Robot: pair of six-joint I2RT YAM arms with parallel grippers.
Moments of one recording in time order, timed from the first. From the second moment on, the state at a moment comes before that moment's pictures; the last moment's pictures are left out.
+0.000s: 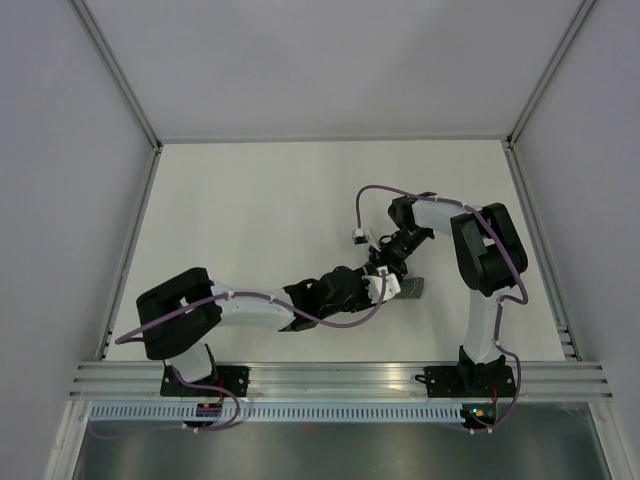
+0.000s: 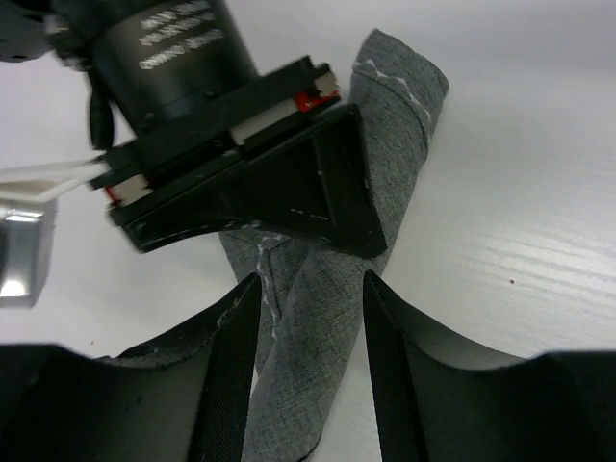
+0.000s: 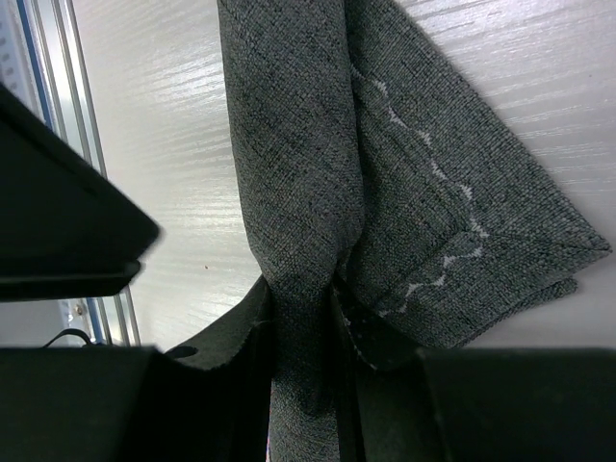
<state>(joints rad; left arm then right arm) -1.16 1.61 0.75 0.44 -0.16 0.33 0.34 2.01 1.25 -1.05 -0.79 -1.02</state>
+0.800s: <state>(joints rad) -1.18 1.86 0.87 0.39 -0.18 0.47 0.32 2.08 1.29 -1.12 -0.83 -1.02</state>
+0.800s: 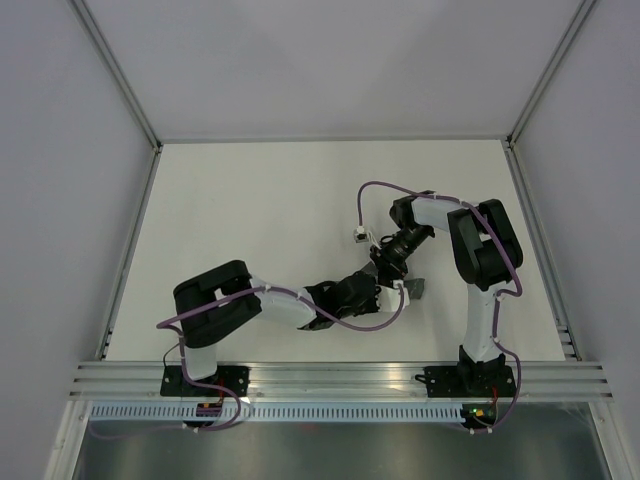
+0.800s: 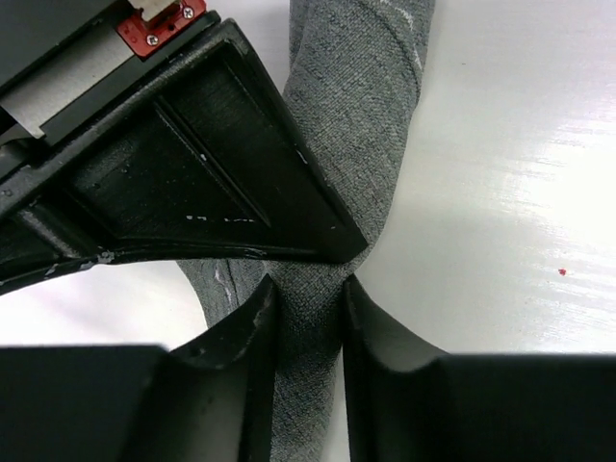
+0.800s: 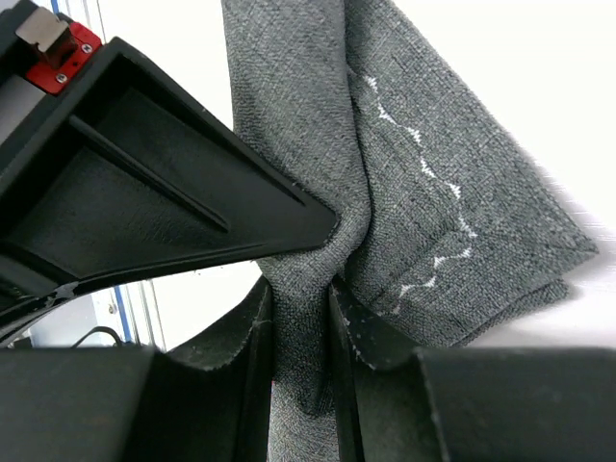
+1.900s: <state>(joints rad) -1.00 1.90 1.05 0.12 0.25 0.30 0.00 1.89 1.45 -1.01 -0.90 -0.81</state>
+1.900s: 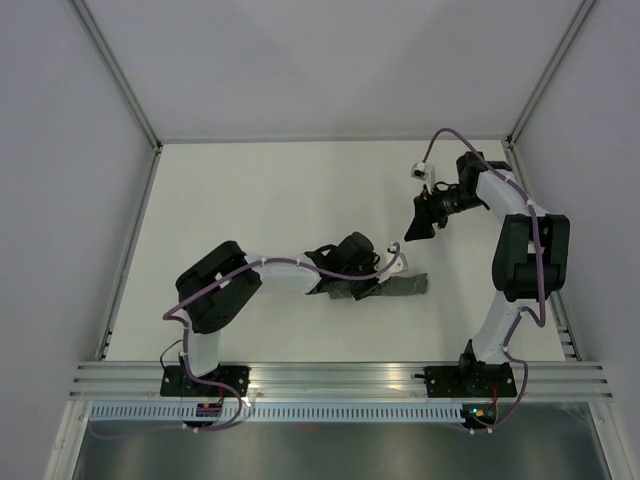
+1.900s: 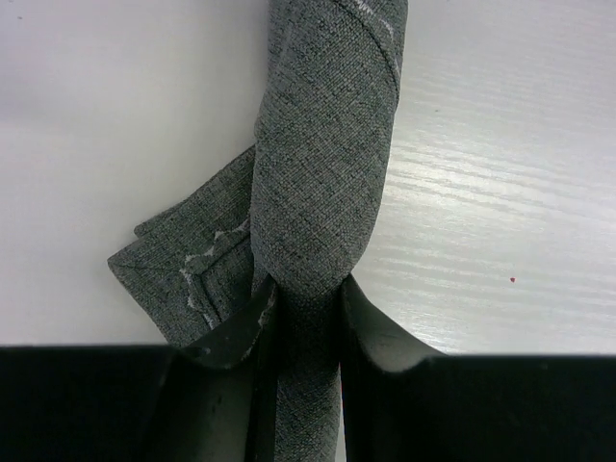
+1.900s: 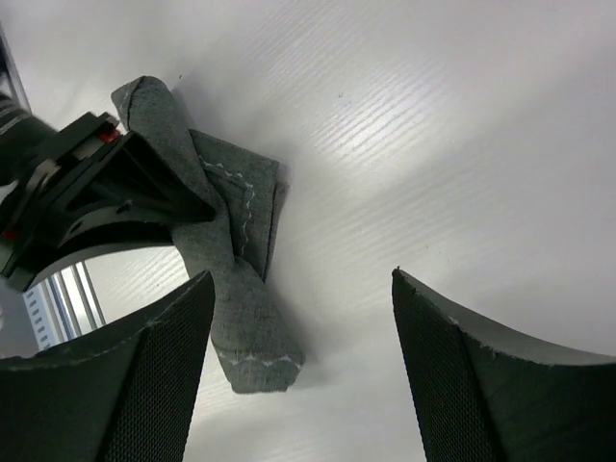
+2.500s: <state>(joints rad) -0.84 2.10 1.37 -0.23 0.68 0.19 0.05 1.19 0.79 -0.77 -0.80 -1.01</state>
